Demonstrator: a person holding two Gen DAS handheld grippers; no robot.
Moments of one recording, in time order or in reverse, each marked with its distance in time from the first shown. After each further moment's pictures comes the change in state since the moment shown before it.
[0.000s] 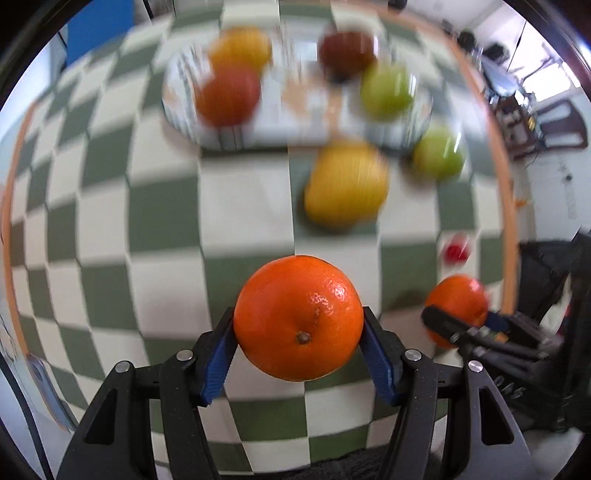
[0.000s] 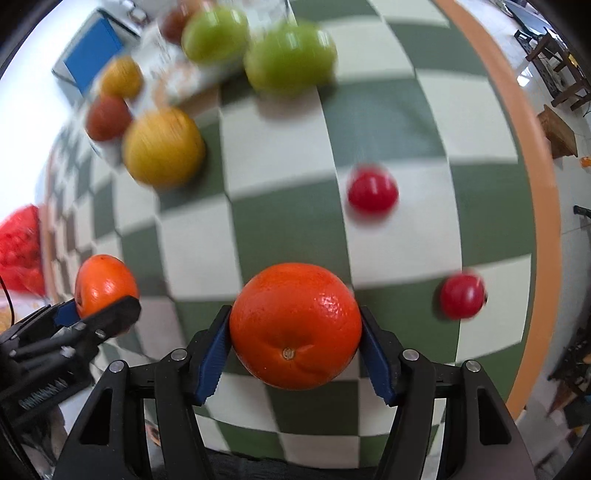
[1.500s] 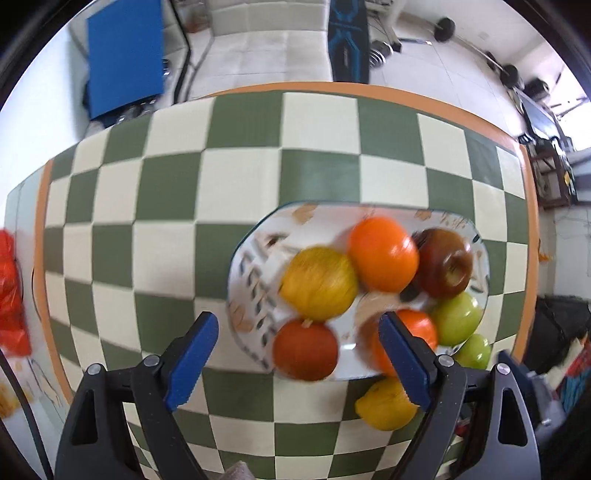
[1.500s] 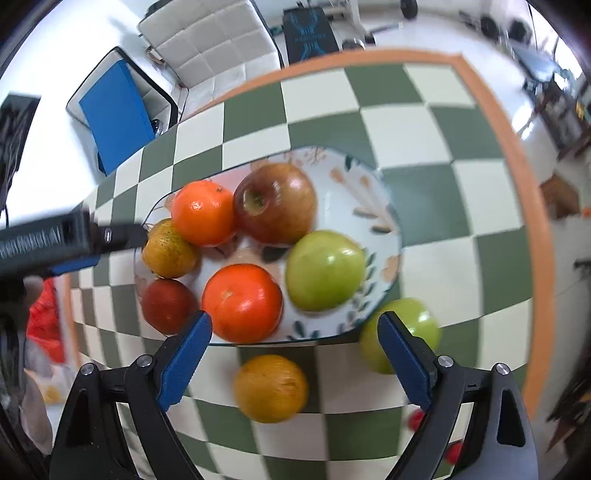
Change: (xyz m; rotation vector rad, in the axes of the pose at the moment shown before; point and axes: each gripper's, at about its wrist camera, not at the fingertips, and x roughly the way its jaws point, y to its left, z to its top) left arm -0.013 0.063 0.185 -0.116 -0.006 0.114; right arm -0.023 0.085 0.148 -0.085 -0.187 -0.086
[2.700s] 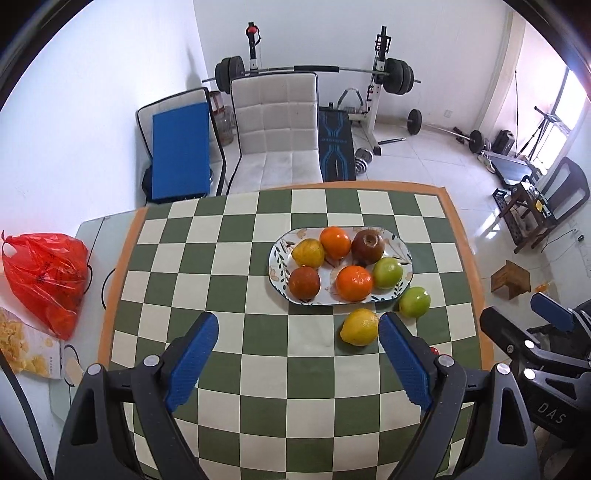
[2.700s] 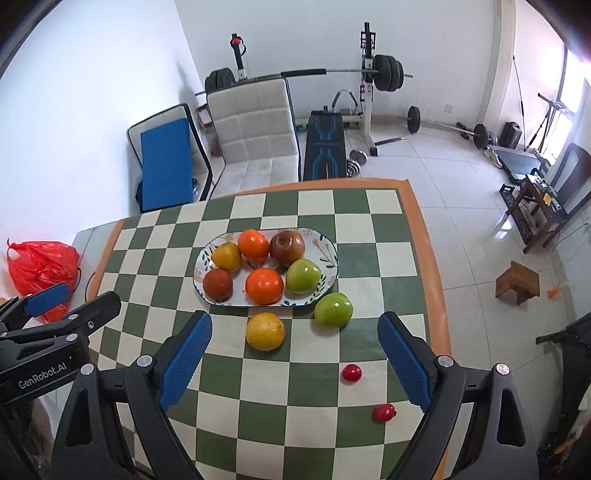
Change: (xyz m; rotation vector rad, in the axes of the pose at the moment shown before) left arm -0.185 -0.021 -0.206 0.052 -0.509 0.053; right arm -0.226 0.002 -0.133 -0.145 -0.387 -0.031
